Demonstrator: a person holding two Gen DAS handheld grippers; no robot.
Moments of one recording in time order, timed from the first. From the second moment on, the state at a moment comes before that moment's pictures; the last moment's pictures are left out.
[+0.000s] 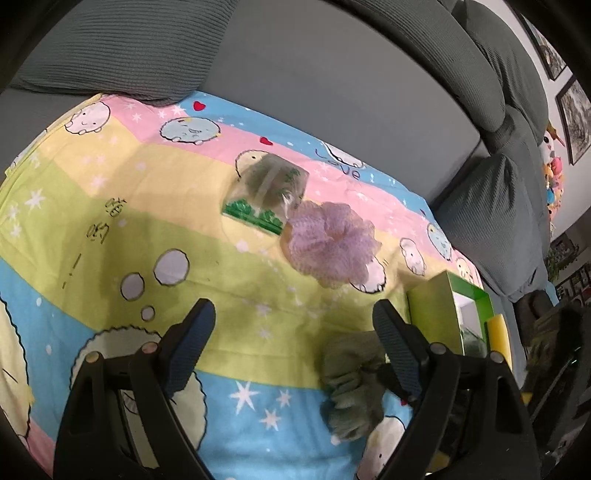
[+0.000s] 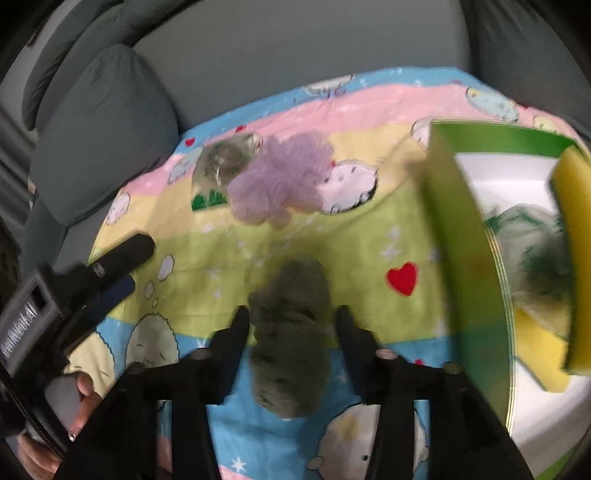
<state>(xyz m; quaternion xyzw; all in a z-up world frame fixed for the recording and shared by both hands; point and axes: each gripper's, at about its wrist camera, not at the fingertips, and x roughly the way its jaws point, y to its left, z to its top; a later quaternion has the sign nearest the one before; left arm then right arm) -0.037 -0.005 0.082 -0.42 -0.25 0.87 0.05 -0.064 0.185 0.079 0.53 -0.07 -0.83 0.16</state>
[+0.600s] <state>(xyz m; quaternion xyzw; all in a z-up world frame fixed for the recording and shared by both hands) -0.014 0.052 0.054 -0.49 -0.22 0.83 0.12 -0.078 0.219 0.068 0.54 -0.17 -0.81 0.17</state>
